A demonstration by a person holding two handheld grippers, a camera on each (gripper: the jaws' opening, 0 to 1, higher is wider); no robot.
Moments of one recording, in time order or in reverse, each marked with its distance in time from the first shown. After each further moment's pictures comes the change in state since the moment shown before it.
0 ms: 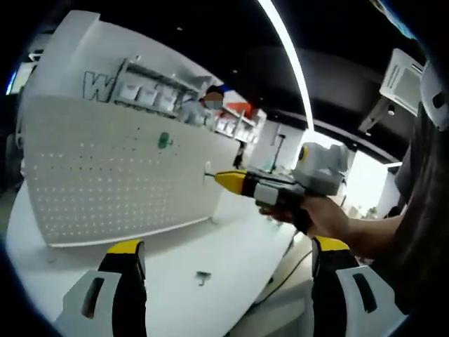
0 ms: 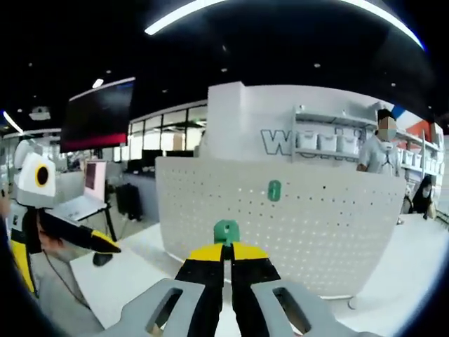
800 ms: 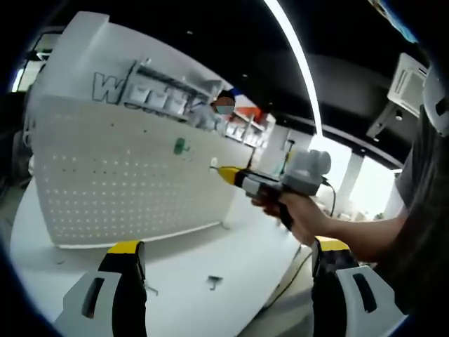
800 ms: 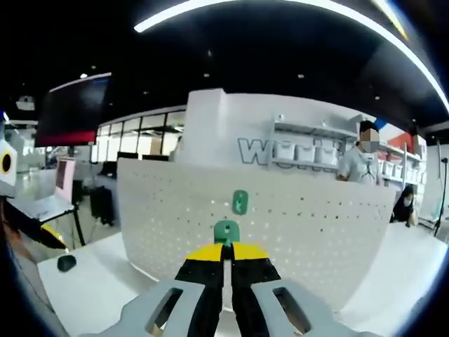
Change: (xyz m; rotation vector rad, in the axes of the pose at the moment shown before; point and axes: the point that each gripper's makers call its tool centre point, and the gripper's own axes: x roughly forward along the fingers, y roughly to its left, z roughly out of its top) left arm -0.004 0.025 0.013 -0.017 -0.028 0.053; right arm 0.048 -0.055 0.008 -0.045 -0.058 -0.159
